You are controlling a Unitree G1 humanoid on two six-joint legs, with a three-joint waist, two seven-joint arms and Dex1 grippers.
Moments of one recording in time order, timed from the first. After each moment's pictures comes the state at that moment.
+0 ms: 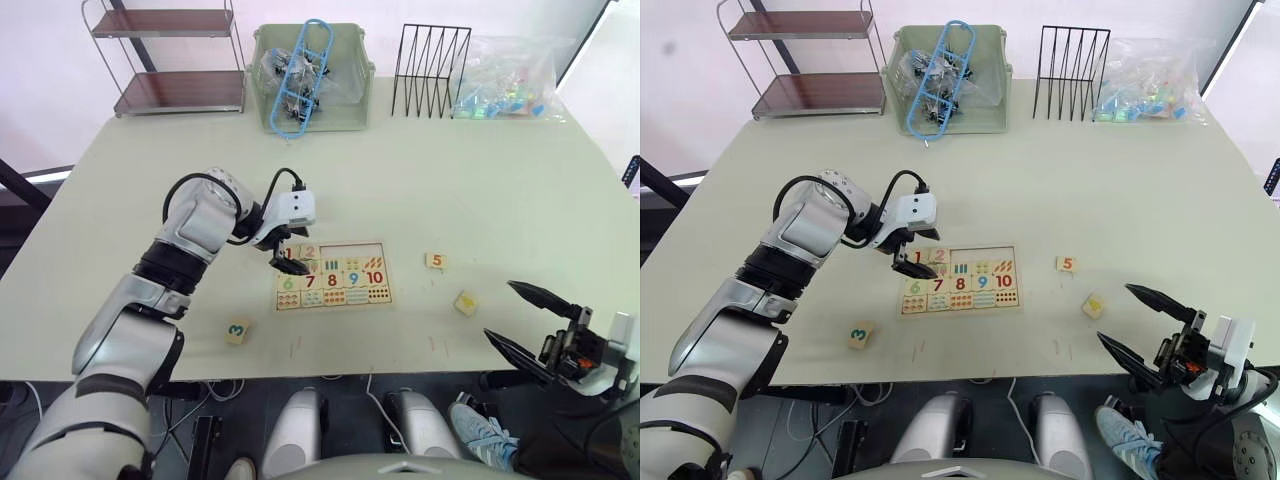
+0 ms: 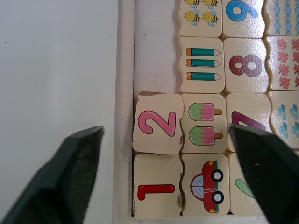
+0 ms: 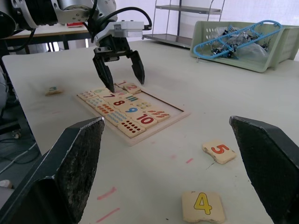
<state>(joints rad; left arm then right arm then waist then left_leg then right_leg) -0.92 0.67 -0.44 0.36 0.13 0.46 -1.48 0.36 -0.50 -0.34 -0.26 0.68 -0.15 1.18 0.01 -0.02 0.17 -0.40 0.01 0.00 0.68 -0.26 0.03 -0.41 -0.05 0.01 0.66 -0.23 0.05</state>
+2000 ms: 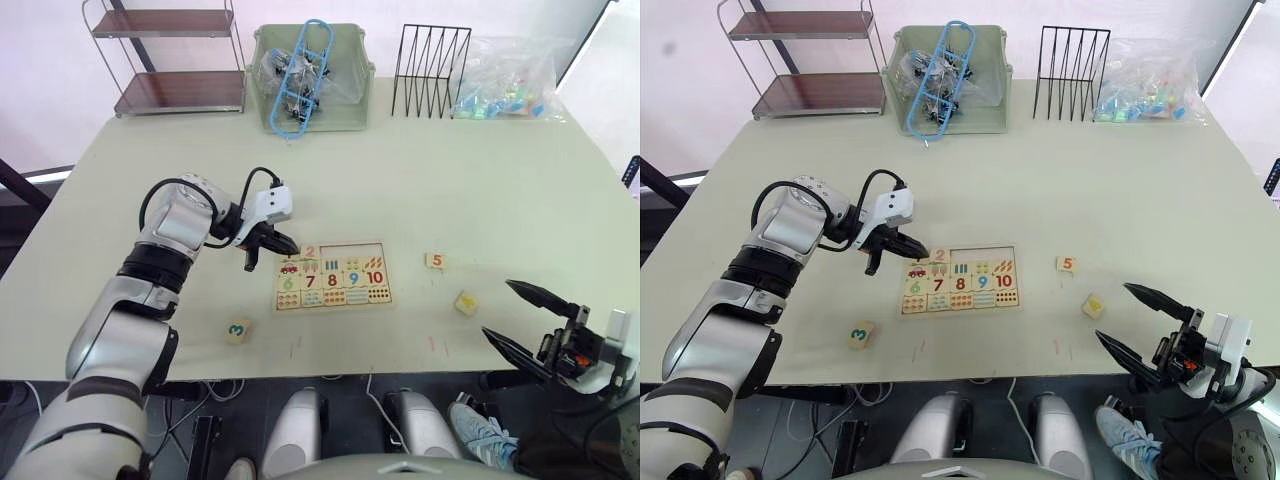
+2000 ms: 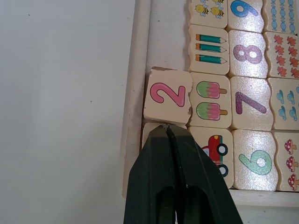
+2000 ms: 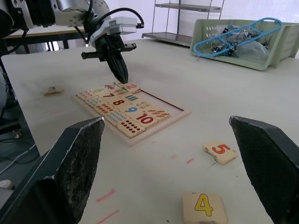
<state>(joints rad) -0.90 0.69 -0.35 0.56 0.07 0.29 -1.49 0.36 -0.51 -0.33 -0.26 0.68 -0.14 1.17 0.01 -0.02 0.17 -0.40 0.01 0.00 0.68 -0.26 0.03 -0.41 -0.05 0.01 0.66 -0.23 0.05</state>
